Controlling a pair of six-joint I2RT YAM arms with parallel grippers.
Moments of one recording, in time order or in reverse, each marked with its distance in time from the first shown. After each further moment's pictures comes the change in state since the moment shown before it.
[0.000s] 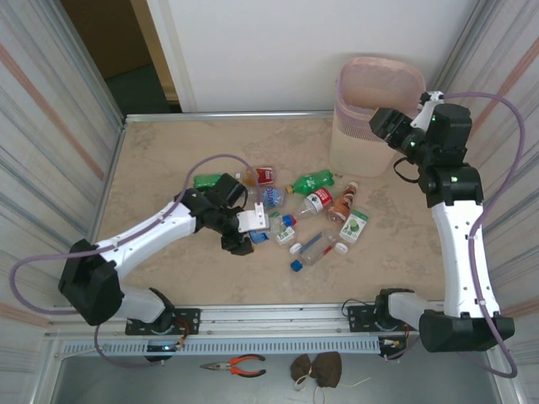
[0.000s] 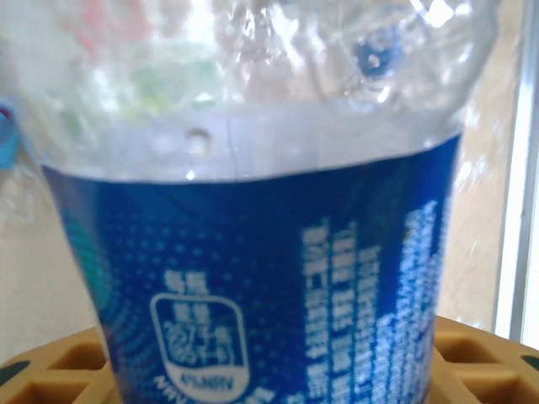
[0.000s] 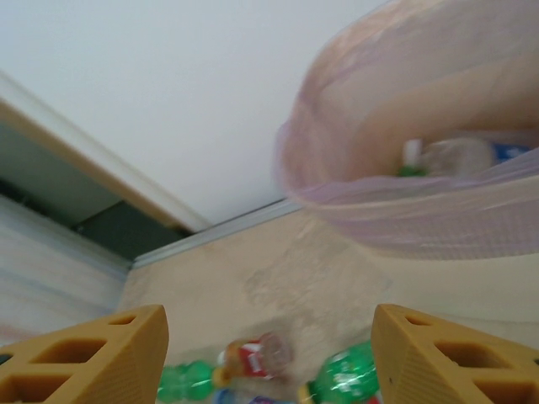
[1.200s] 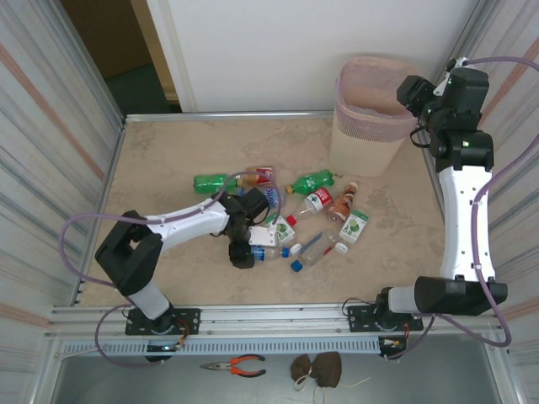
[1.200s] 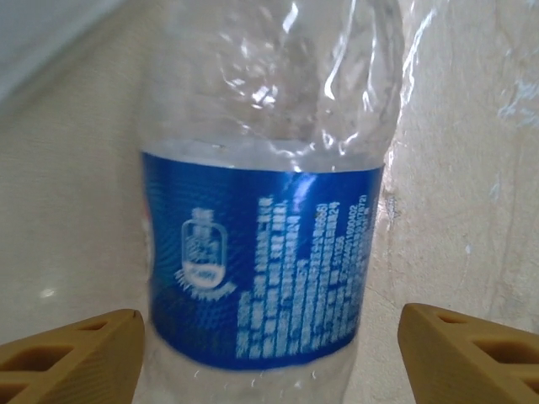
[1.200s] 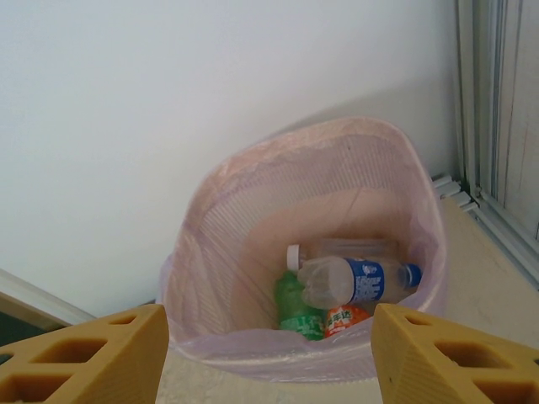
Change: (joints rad) left arm -0.121 0.302 0.023 -0.066 -0.255 0.086; right arm -0.117 0.222 0.318 -0.091 0.252 -0.117
